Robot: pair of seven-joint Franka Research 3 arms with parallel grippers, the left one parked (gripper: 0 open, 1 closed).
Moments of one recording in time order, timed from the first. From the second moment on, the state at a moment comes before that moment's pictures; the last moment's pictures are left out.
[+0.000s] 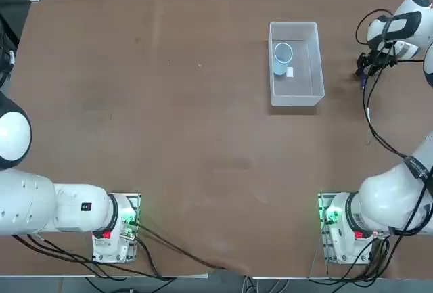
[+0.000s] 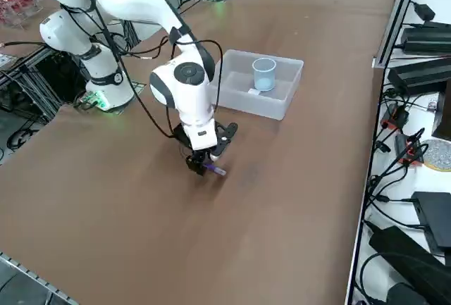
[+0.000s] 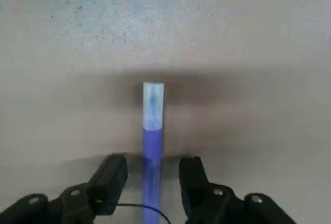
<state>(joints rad) -0.17 0.48 -0.17 -2.08 0.06 2.51 -0.28</state>
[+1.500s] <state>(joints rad) -0.17 0.42 -0.17 -2.05 0.06 2.45 -0.29</state>
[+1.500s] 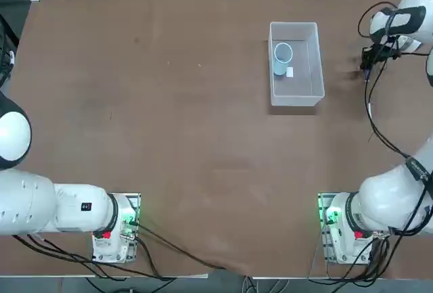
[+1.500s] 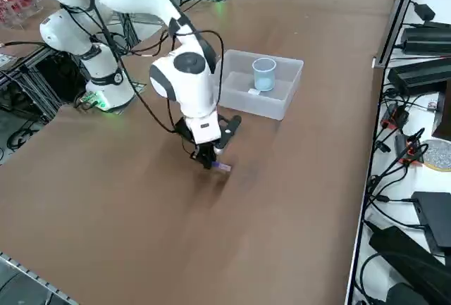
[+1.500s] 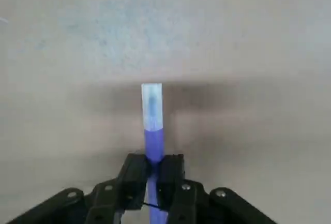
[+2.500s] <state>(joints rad) 0.03 0.28 -0.15 -1.74 0.06 1.94 -0.11</state>
